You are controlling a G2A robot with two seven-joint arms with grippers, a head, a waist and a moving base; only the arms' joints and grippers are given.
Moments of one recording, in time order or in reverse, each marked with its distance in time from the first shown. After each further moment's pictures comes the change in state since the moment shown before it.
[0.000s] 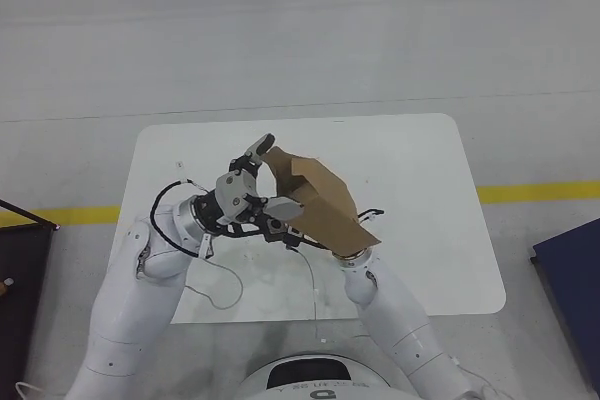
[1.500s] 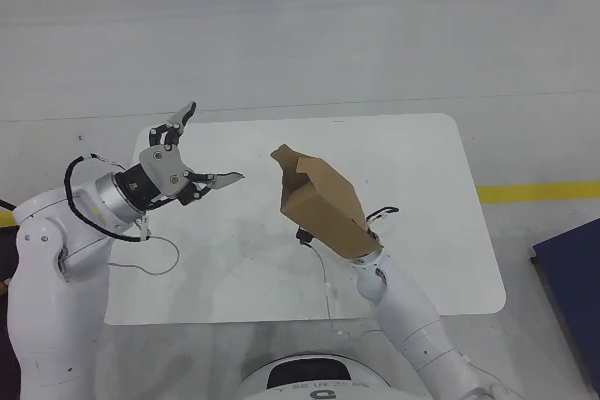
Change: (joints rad) left arm -0.005 0.063 -0.342 -0.149 0.384 0.079 0.122; right arm 0.012 0.045 0.035 0.029 -0.087 -0.043 0.043
